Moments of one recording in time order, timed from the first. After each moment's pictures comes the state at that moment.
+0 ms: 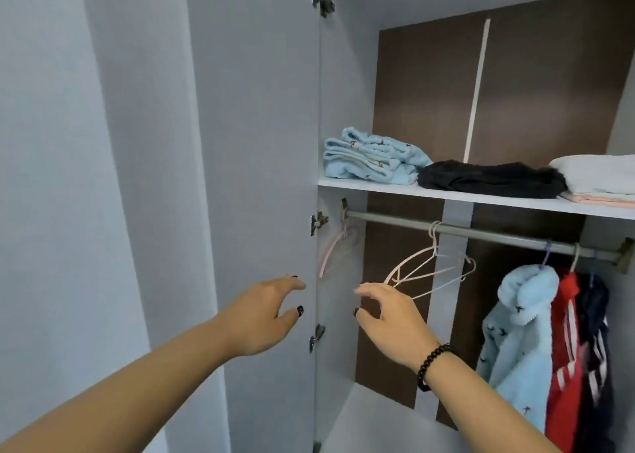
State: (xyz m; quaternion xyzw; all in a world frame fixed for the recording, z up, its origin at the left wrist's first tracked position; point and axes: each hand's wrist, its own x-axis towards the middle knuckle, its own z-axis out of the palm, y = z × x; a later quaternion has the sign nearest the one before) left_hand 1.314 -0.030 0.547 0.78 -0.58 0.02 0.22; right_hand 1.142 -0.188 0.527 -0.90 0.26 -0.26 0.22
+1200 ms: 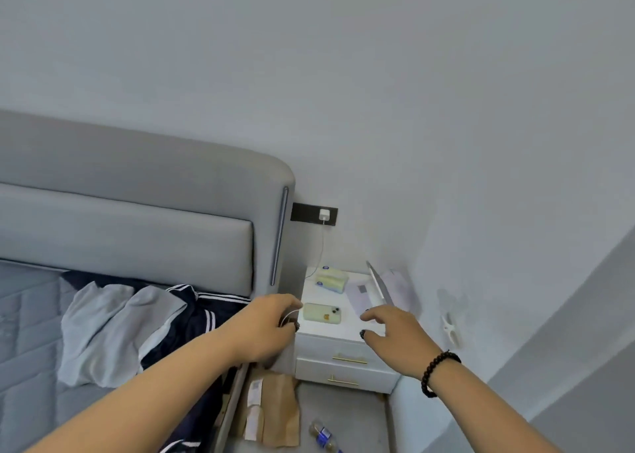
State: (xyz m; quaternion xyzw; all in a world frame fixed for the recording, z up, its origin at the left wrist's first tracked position) left_hand 1.233 0.488 0.388 0.94 -0.02 -0.05 0.32; right_hand 1.301 0.238 0.382 -0.94 -0.20 0.12 0.26
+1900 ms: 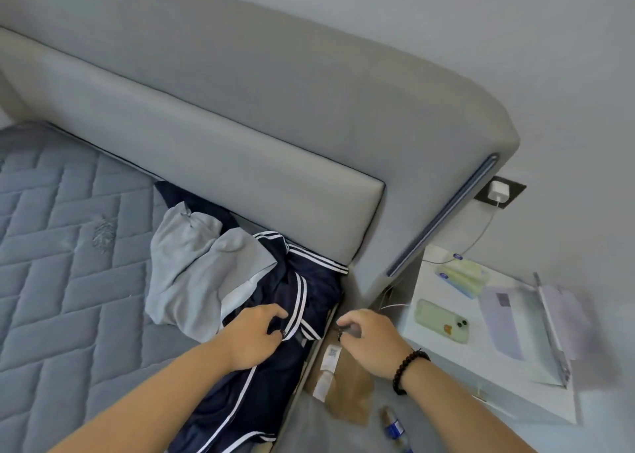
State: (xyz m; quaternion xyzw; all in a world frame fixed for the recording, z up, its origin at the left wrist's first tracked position) left_hand 1.322 0.773 0.166 0.87 0.24 -0.17 0.39; right_hand 1.454 0.573 0.195 -0.86 -0.29 0.36 0.22
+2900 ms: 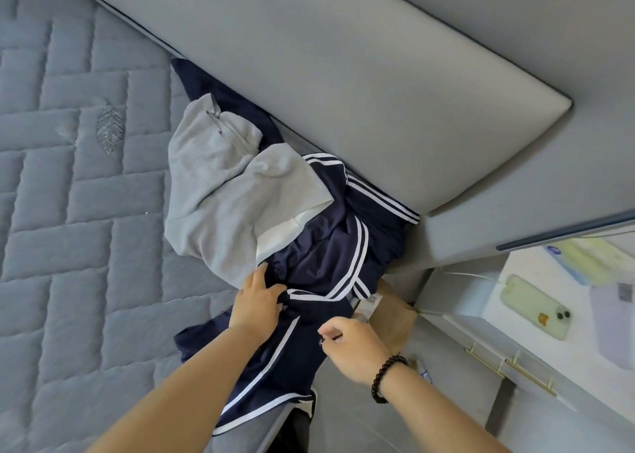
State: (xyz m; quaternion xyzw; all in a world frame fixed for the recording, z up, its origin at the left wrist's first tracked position) left_hand 1.288 0.839 -0.067 0.88 0.35 -0.20 0.24; right_hand 1.403 0.680 0.007 -0.79 -0.23 0.54 0.15
